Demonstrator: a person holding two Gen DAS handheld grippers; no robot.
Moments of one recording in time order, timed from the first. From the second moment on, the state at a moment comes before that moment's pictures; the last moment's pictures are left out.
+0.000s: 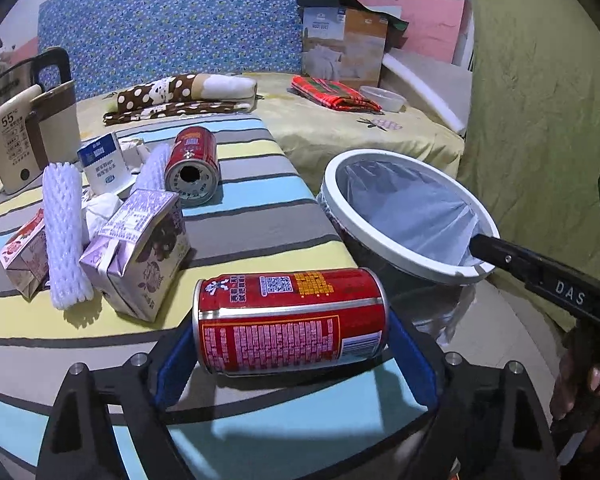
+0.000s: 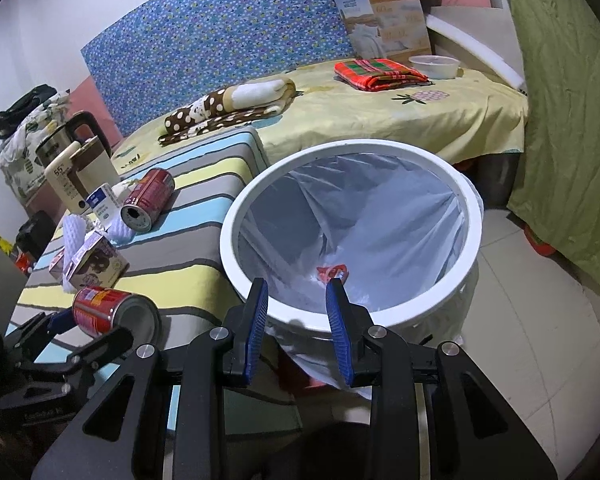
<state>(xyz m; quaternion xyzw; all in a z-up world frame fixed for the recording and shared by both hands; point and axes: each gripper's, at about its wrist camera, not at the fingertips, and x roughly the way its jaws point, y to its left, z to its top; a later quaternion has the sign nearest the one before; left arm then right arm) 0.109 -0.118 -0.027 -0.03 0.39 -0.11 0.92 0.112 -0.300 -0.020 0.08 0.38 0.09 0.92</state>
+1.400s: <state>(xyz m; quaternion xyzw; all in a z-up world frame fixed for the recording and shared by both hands) 0.154 -0.169 0.005 -0.03 0.34 -0.19 0.92 0.103 -0.337 -0.014 0.13 0.35 0.08 0.93</state>
